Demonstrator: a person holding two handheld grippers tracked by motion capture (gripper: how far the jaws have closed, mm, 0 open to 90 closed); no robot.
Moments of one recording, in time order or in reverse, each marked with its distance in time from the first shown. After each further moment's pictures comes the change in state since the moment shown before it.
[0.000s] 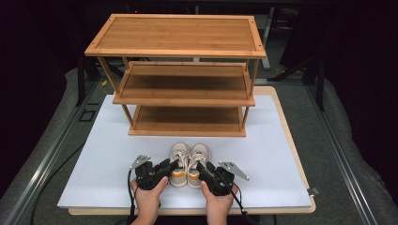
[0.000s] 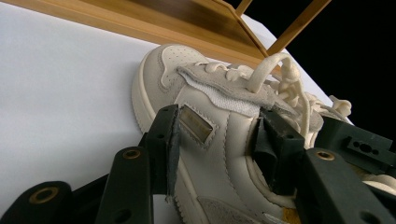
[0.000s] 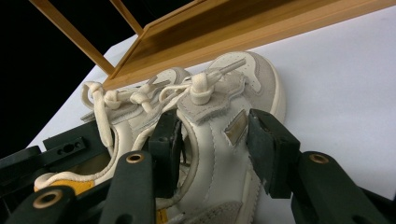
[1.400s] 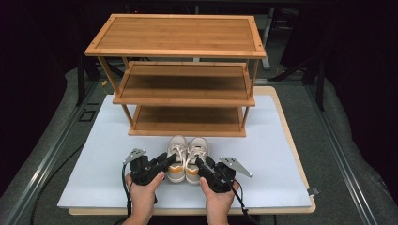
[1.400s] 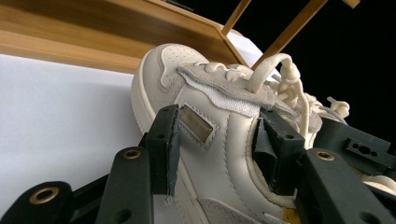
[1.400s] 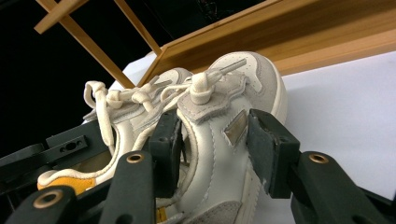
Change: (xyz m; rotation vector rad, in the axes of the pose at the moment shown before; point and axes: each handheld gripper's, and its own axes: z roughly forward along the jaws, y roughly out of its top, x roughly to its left) left arm -0.017 0.030 -0.019 -0.019 -0.016 0.016; right arm 0.018 0.024 -0.018 -0.022 0.054 -0.003
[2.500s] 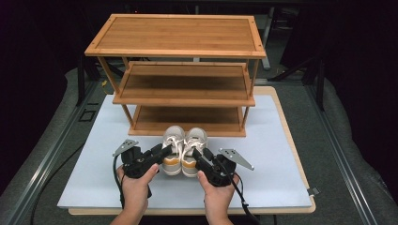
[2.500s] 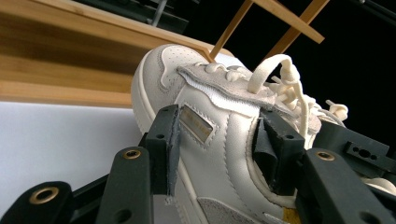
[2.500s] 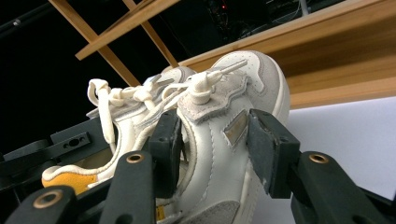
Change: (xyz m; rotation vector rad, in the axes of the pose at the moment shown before) left arm -0.017 0.038 -0.022 -0.034 -0.018 0.016; right arm 0.027 0.032 -0.012 -0.052 0.022 -0.013
